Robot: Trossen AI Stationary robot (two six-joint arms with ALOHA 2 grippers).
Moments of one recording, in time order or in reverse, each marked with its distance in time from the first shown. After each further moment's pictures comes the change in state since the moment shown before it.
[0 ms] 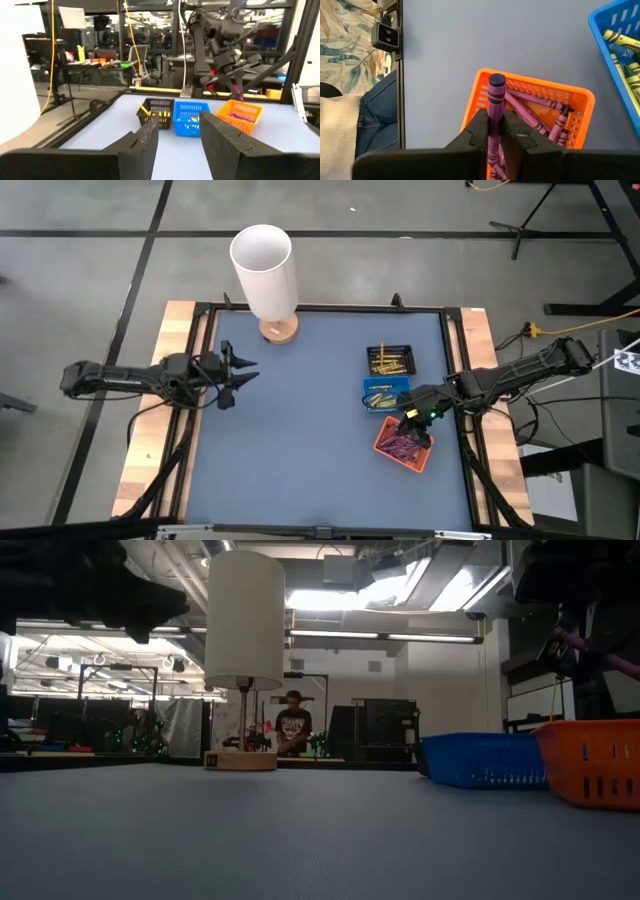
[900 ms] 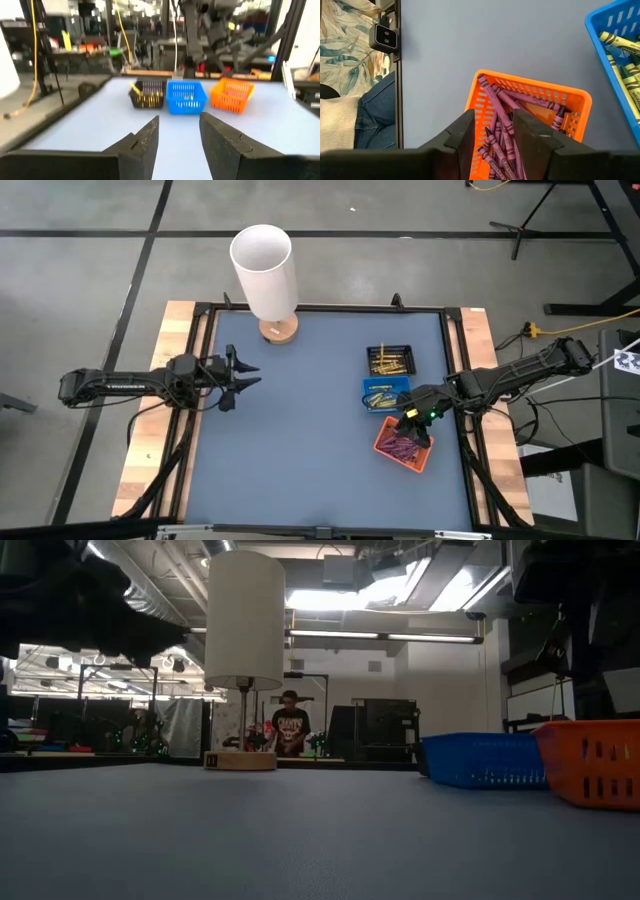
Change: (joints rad) left arm 0.113 0.001 -0.096 0.026 0.179 0.000; right arm 0.000 0.000 0.000 0.000 0.010 0.000
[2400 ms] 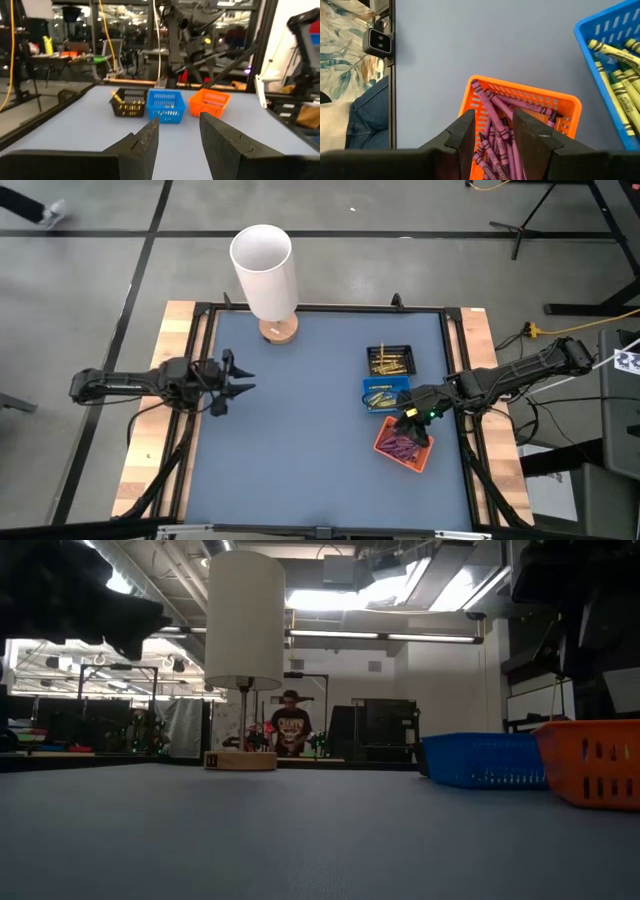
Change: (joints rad) left arm -0.104 -0.200 0.000 -0.160 -0.025 -0.052; right arm -0.001 0.000 0.000 0.003 0.035 -0.009
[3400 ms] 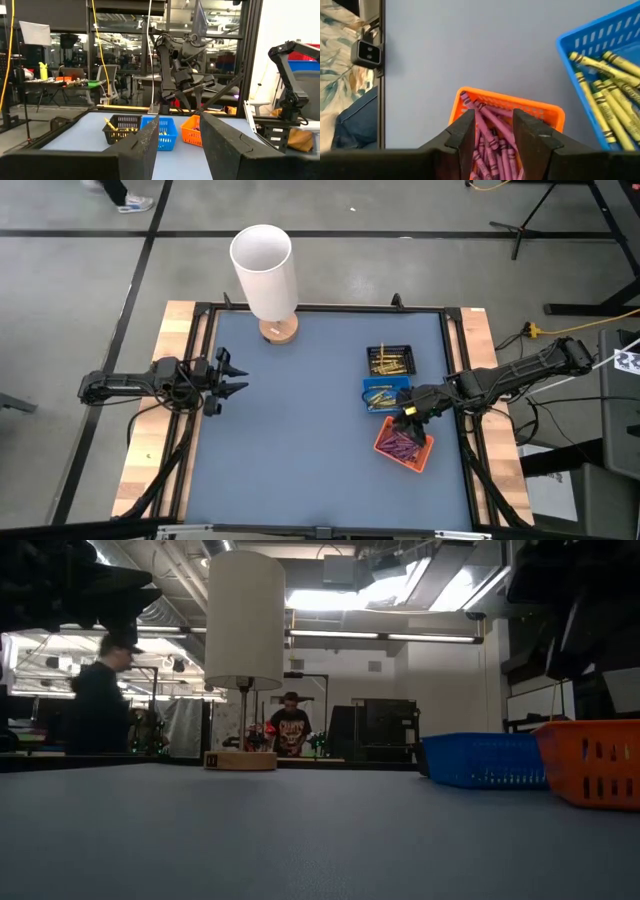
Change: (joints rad) left arm -0.031 -0.137 0.000 0.012 0.000 0.000; right arm 0.000 0.000 0.000 0.008 0.069 0.000
